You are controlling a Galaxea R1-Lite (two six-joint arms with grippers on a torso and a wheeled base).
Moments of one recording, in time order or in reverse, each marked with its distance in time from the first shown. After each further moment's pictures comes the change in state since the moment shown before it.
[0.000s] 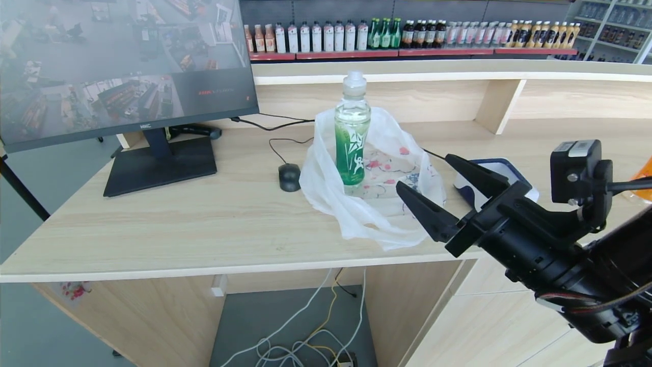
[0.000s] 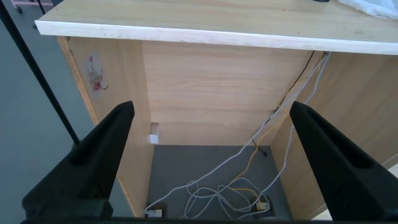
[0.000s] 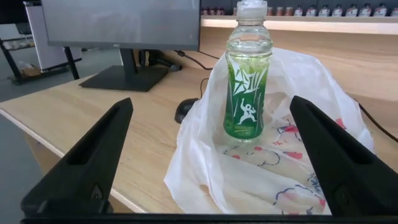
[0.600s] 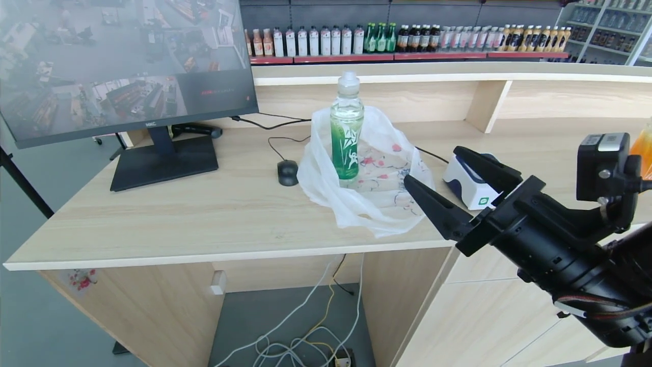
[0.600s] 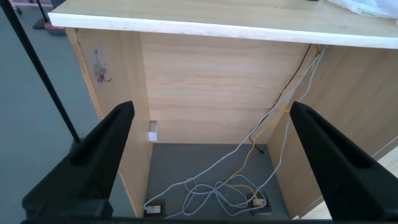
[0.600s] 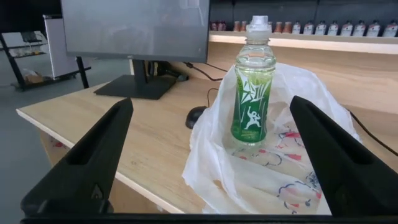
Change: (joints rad) left arm -0.001 0.000 0.000 -0.001 0.001 -0.006; right arm -0.006 -0.033 0.005 -0.003 0.001 0.000
